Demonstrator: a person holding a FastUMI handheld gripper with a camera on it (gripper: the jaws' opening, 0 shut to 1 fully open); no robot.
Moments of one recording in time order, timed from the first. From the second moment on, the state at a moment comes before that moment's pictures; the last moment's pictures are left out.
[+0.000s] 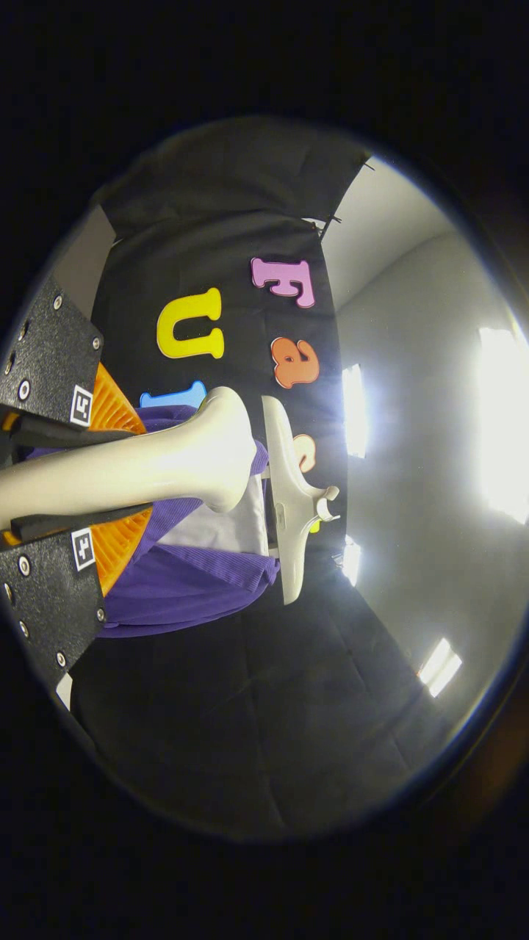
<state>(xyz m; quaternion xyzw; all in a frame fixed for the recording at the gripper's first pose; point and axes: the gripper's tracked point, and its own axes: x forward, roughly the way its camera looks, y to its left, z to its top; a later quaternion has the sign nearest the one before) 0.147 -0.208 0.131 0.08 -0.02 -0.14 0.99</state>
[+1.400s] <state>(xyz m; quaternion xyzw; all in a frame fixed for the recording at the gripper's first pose) 0.187 -0.234 -0.037 0.11 0.09 -0.13 0.98</state>
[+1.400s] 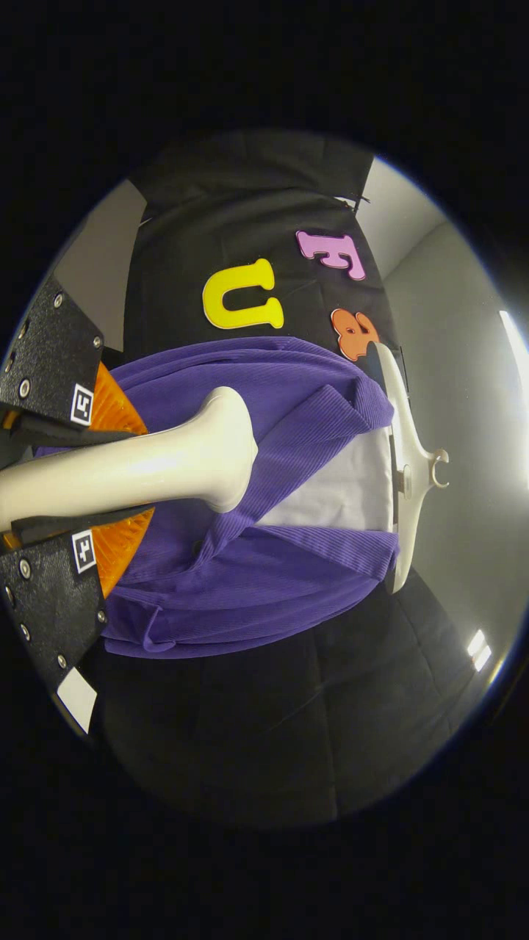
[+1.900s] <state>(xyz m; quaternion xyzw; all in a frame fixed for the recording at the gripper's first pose) 0.165 -0.216 -0.127 0.11 0.17 -0.12 0.97</state>
